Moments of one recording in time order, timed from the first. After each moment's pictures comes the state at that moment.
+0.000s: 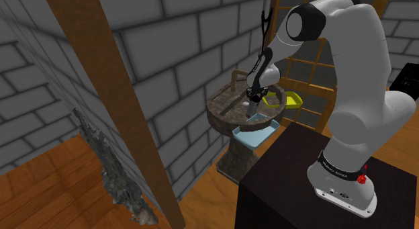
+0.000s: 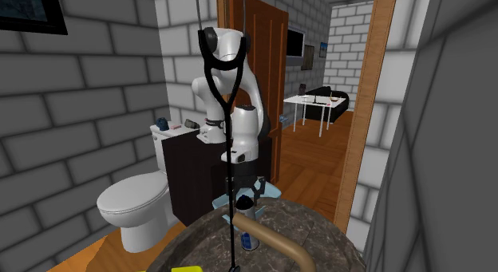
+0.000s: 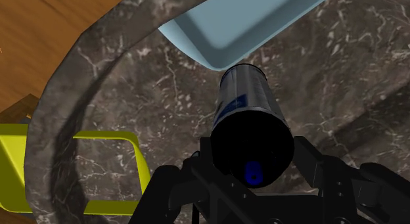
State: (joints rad) arm -0.37 0.61 -0.15 -2.09 0.01 2.90 0.25
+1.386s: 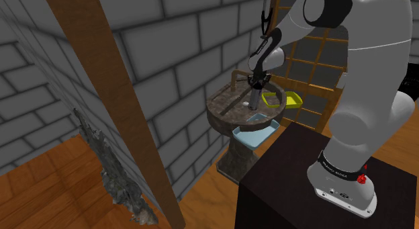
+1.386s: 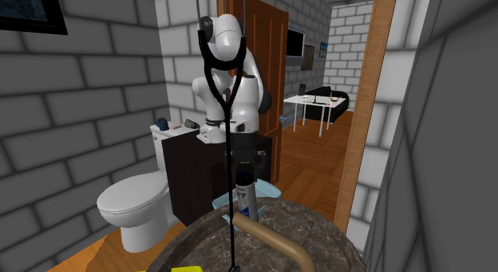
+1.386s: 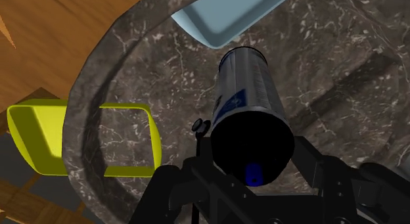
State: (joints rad) arm -0.33 0.39 -0.19 -2.13 -0.03 2.72 0.26
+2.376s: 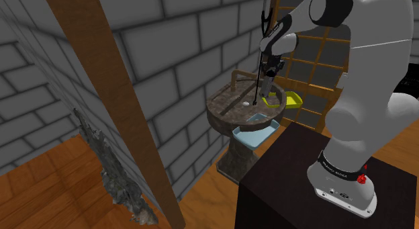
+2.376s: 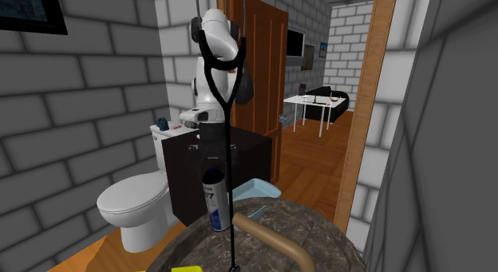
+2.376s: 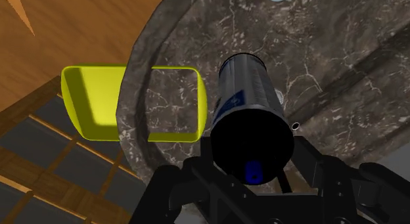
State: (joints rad) arm -0.50 0.41 -0.19 -1.93 0.06 2.54 0.02
